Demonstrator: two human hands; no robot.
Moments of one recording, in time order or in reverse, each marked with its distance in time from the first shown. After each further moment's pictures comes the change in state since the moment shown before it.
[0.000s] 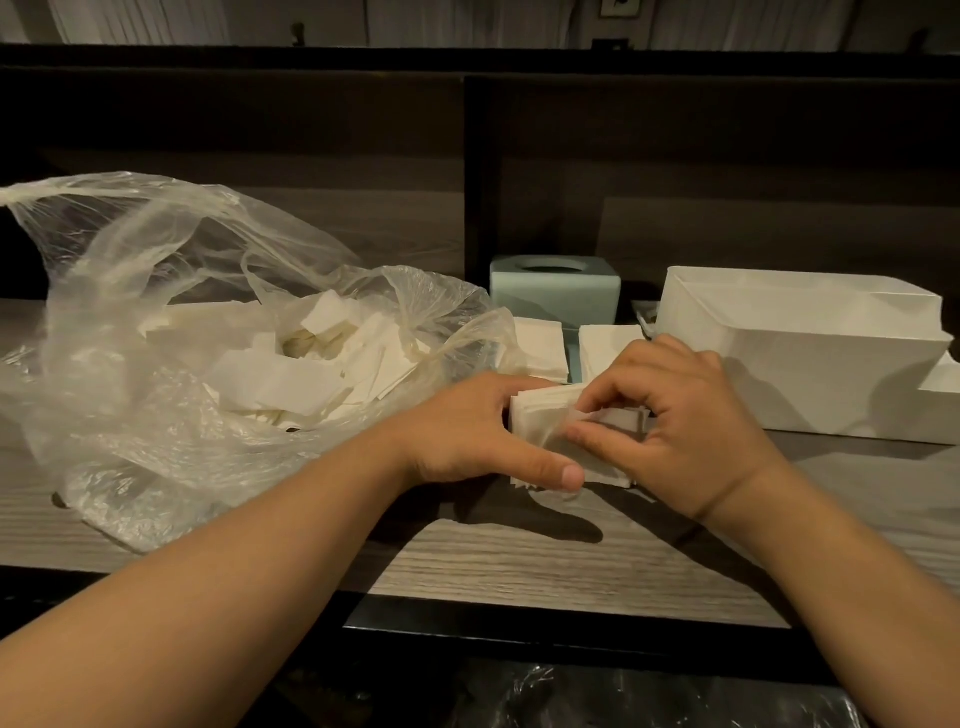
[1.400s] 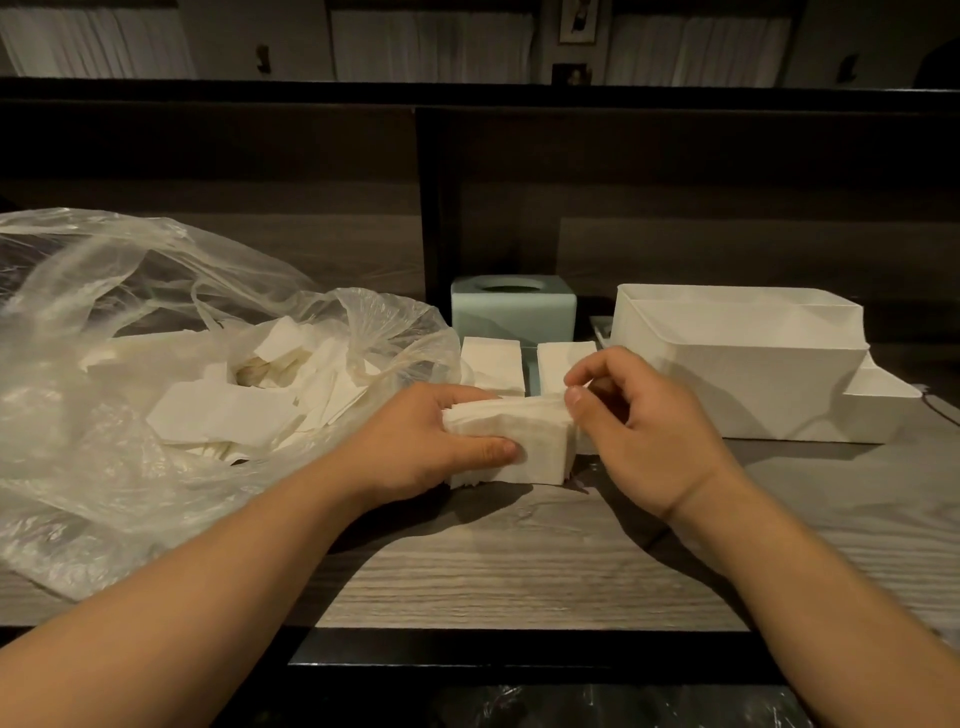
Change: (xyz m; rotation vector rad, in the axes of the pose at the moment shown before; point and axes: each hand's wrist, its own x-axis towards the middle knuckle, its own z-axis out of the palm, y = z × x) left_hand 0.000 -0.003 0.002 -0.117 0.225 -0.075; right_hand -0.004 0.001 -0.010 0.363 0.037 0.425
